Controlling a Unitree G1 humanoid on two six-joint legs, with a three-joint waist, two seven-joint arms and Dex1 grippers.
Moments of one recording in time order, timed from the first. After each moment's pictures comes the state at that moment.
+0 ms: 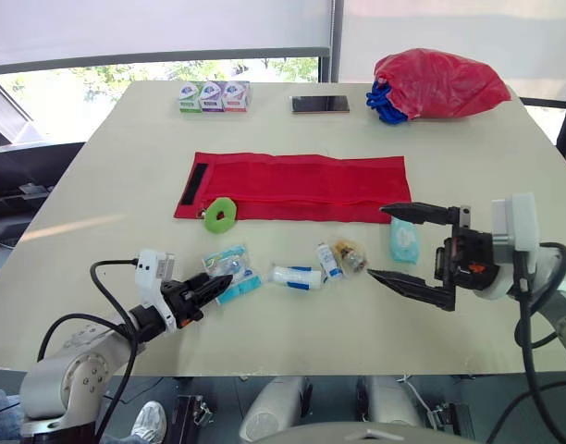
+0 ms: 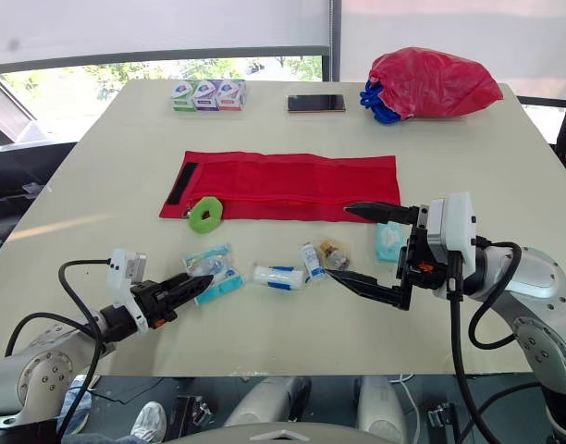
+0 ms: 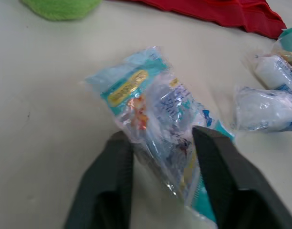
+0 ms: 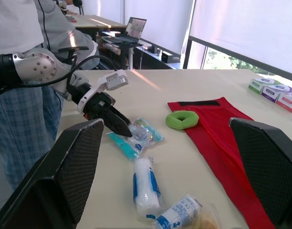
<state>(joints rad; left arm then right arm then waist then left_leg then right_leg) 0.16 0.58 0.37 -0.33 -0.75 0.84 -0.64 -0.15 -0.75 -0.12 -0.70 0.82 0.45 0.85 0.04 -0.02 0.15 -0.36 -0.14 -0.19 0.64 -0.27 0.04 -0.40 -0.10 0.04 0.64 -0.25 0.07</state>
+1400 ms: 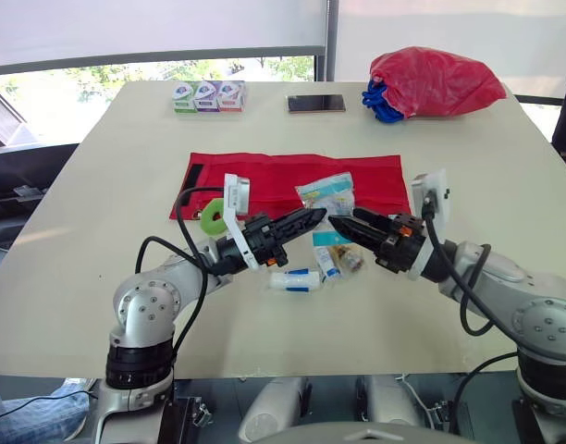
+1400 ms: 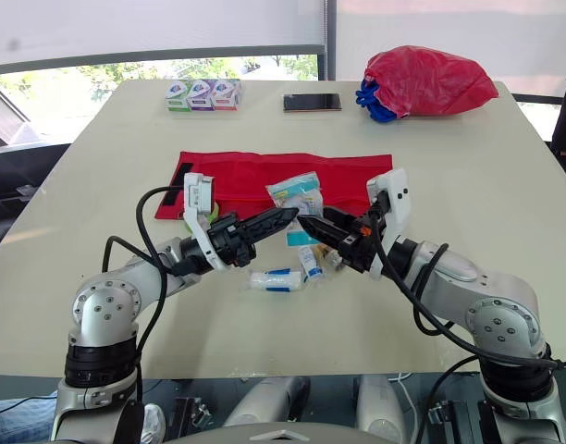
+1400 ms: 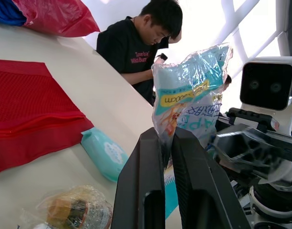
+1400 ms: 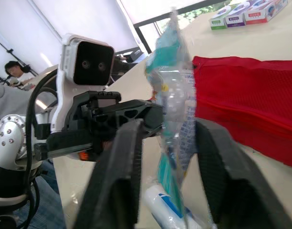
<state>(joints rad) -0.31 0.41 0.14 -0.38 -1.21 0.95 -0.45 -0.33 -0.47 -0.01 -0.65 1.28 0.93 0.03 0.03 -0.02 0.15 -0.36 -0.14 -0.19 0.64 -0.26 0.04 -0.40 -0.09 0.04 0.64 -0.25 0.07</state>
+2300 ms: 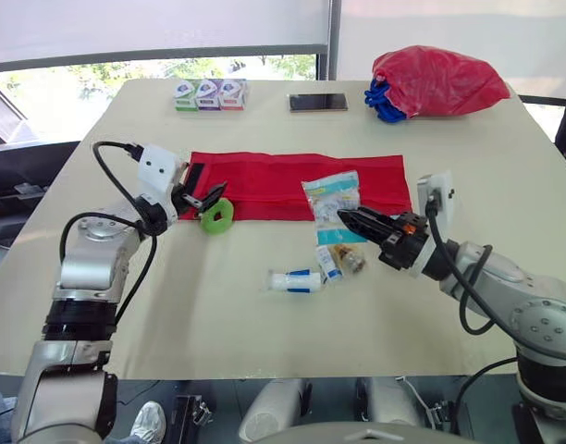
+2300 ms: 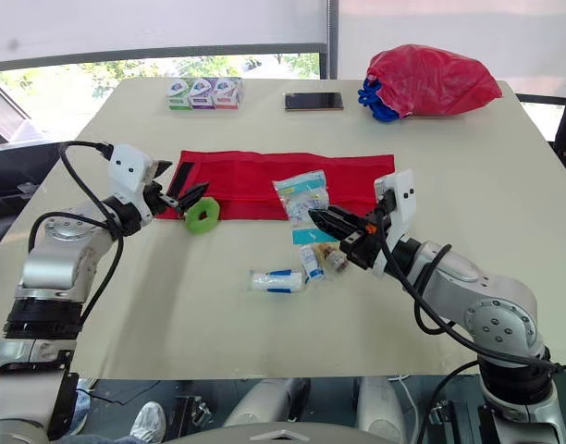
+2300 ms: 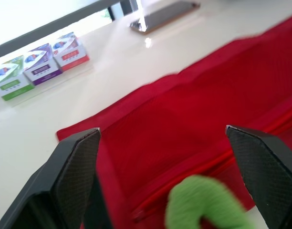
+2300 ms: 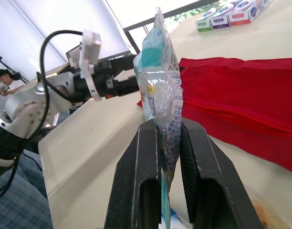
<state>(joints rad) -0.47 0.76 0.06 0.23 -0.28 0.26 -0.54 -0.31 -0.45 -0.01 -0.64 1.24 0.89 0.05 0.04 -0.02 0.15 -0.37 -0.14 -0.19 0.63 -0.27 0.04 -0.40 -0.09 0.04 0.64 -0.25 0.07</state>
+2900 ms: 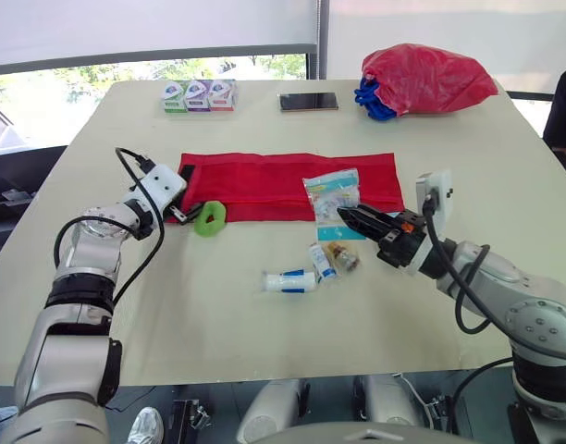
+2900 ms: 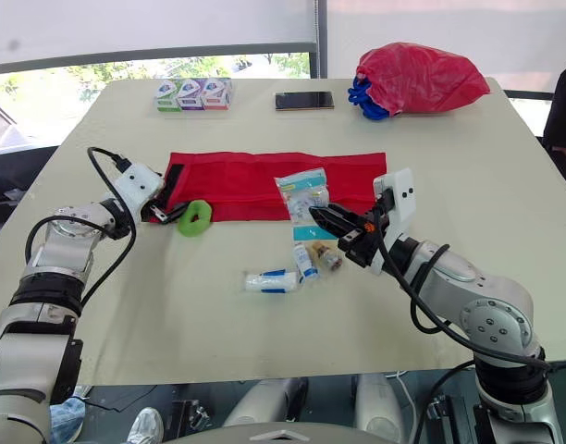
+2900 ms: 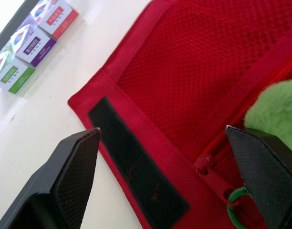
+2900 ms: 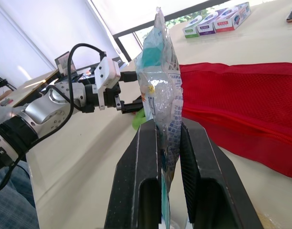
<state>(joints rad) -0.67 0.80 -0.06 0.80 0.06 -0.18 -0.68 -0.31 -0.43 -0.01 -0.64 1.20 0.89 0.04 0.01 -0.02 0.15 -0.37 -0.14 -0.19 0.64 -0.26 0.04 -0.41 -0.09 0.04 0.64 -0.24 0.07</state>
